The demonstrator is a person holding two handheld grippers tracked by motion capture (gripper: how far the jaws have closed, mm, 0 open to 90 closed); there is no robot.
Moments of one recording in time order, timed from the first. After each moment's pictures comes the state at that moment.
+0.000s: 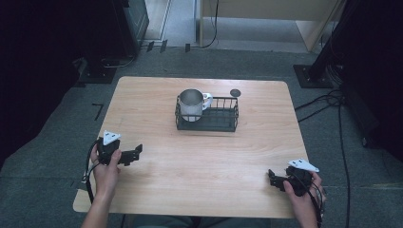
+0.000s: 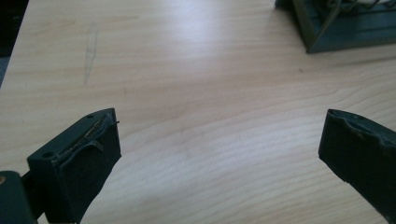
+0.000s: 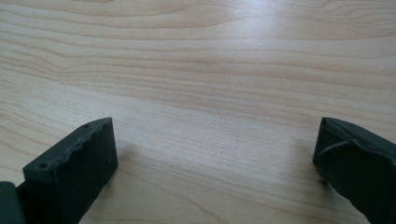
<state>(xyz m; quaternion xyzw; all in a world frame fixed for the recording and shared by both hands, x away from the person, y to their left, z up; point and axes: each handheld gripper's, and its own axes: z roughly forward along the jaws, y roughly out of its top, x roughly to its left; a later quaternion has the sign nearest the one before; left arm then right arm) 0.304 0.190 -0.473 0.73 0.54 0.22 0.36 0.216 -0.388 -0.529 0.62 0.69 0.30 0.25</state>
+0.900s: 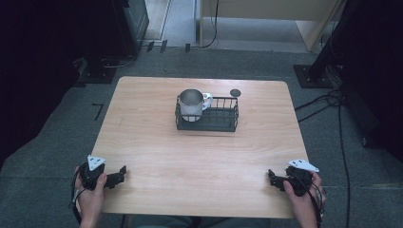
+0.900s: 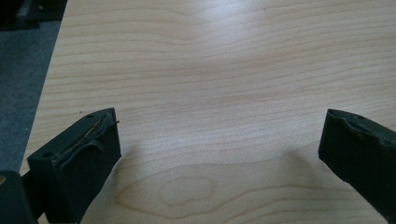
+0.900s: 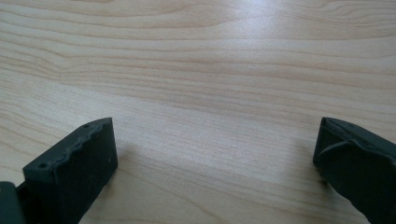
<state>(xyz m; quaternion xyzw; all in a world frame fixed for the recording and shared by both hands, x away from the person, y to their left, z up) 0.255 0.231 -0.517 0.72 0.57 0.26 0.29 0.216 -0.388 -0.529 0.62 0.69 0.30 0.25</state>
